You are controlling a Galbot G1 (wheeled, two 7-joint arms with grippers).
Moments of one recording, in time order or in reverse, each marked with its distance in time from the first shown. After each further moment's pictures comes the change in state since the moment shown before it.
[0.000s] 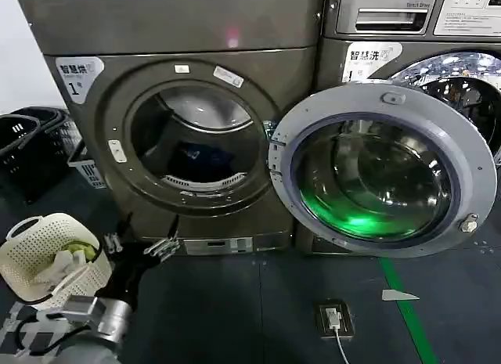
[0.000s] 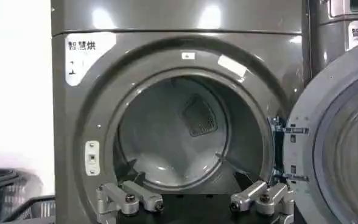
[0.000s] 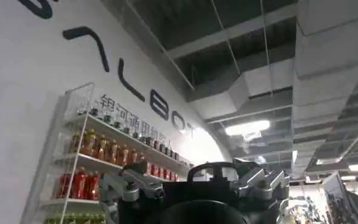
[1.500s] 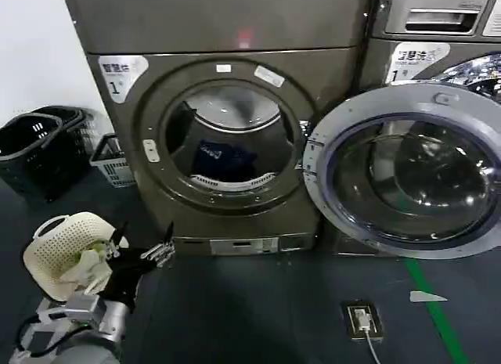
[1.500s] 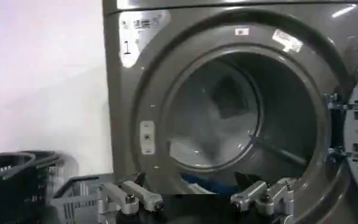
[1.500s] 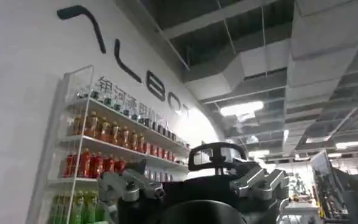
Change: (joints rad) left arm 0.013 -0.004 -0.008 0.014 0.020 0.054 -0.032; right arm 0.014 -0.012 -0.009 -0.038 -0.029 -0.101 0.020
